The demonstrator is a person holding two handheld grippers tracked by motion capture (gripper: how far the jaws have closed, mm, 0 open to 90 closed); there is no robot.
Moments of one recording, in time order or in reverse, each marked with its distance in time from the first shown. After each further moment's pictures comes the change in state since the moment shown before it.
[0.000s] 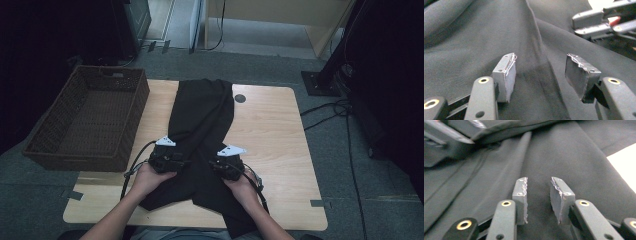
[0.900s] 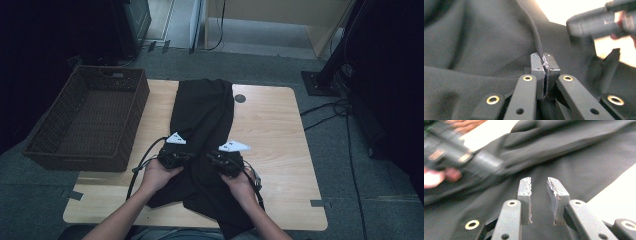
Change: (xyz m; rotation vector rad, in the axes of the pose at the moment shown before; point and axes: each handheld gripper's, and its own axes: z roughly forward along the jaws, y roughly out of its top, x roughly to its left) left arm -0.023 0.021 0.013 0.012 -0.002 0.084; right arm 0.003 0.020 -0.016 -0.107 0.037 0.069
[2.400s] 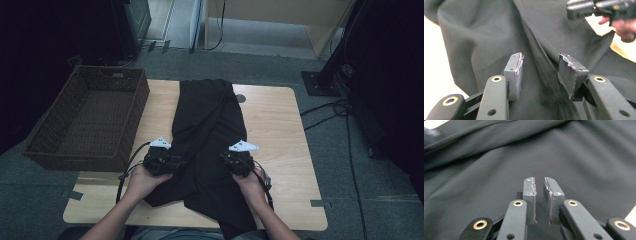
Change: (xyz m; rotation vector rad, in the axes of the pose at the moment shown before) left arm 0.005 -0.025 -0.043 -0.014 -0.015 -0.099; right arm -0.027 -0.016 -0.007 0.063 -0.089 -0.014
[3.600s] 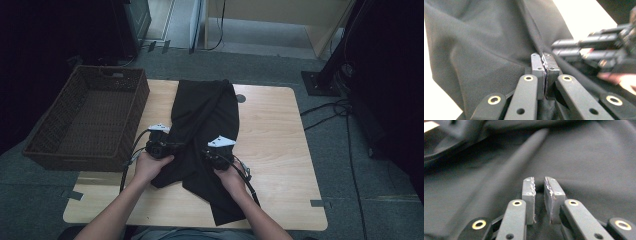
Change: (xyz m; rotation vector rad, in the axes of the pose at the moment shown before) left arm 0.036 0.035 0.017 -0.090 -0.043 -0.099; right arm 0.031 0.020 0.055 -0.006 0.032 -0.055
